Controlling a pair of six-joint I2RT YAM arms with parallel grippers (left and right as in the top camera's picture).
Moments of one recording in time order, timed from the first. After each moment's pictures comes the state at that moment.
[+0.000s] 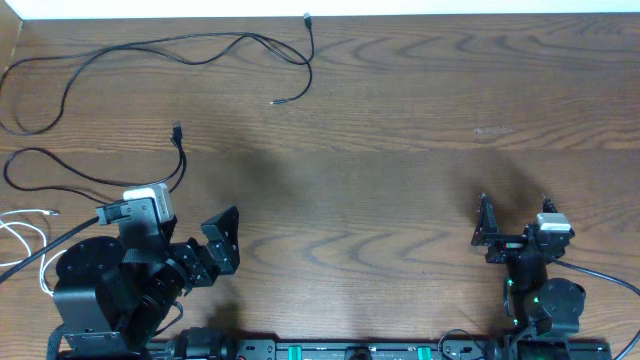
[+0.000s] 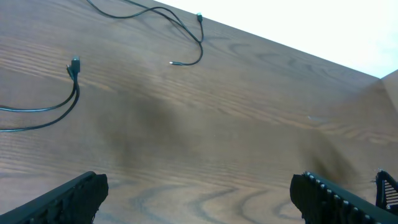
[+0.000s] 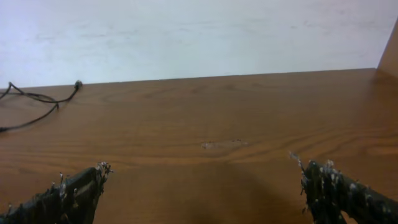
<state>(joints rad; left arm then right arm) 0.01 0.62 1.16 -1.13 0.25 -0.29 -0.04 0.02 0.01 -0.07 -0.03 0.06</state>
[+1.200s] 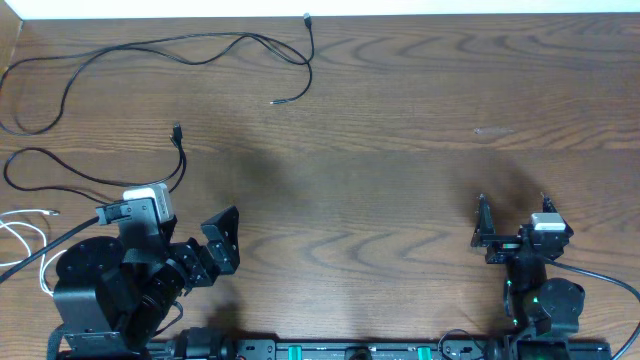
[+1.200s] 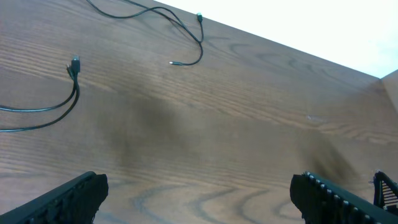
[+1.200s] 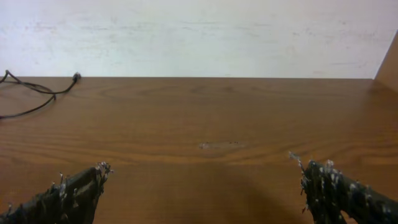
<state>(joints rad) 0.01 0.62 1.16 -1.13 0.25 -0.29 -0.02 0.02 0.01 -0.07 -0.03 0.00</state>
